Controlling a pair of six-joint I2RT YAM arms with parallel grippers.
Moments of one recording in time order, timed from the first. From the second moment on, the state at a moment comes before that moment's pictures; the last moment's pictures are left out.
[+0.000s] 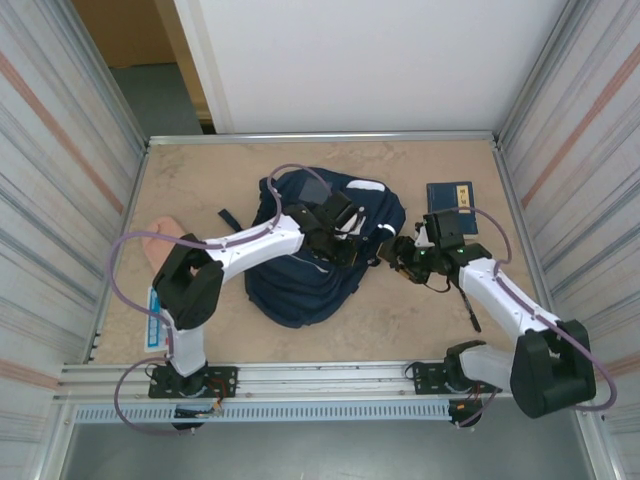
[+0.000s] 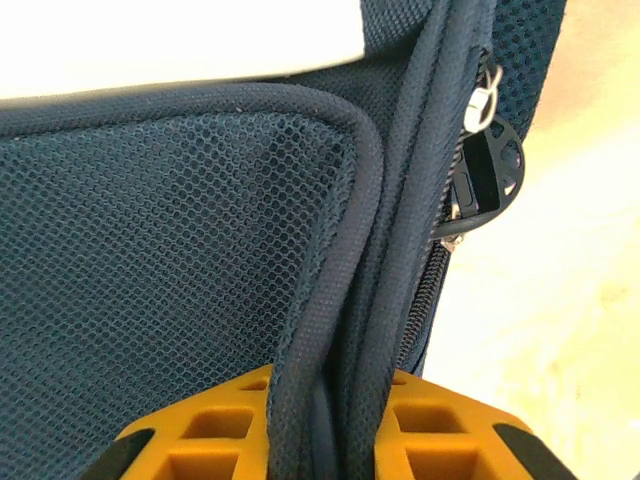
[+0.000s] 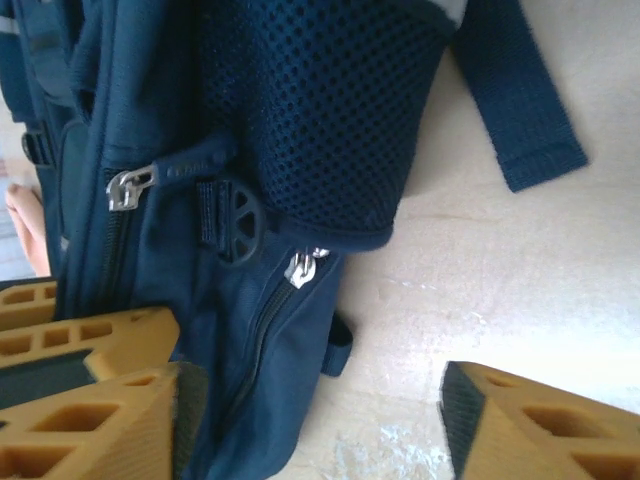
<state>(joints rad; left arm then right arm) -0.87 1.87 1.45 -0.68 0.15 -0.45 0.29 1.19 0.69 -0.47 -0.43 0.83</state>
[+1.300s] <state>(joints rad) -0.77 1.71 1.33 -0.51 0.51 -0.66 0.41 1.03 0.68 -0.42 -0.21 0.79</state>
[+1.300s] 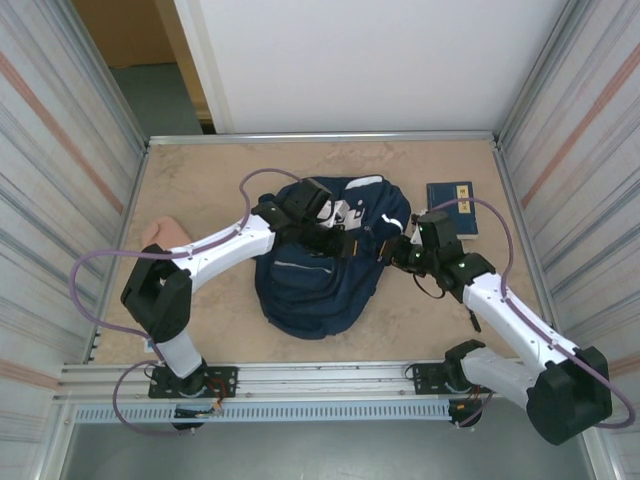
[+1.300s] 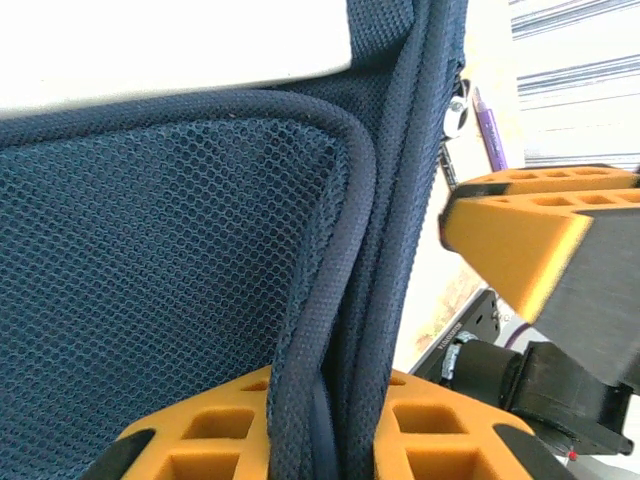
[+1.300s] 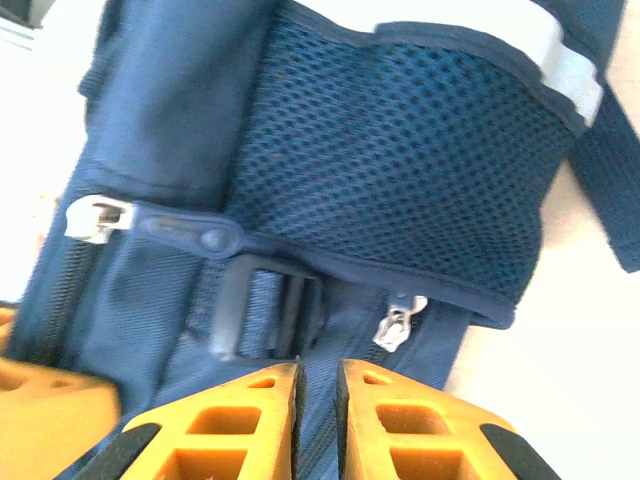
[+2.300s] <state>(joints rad) -0.77 1.69 1.32 -0.47 0.57 -0.70 0.44 1.24 0.74 -0.37 -0.06 0.68</state>
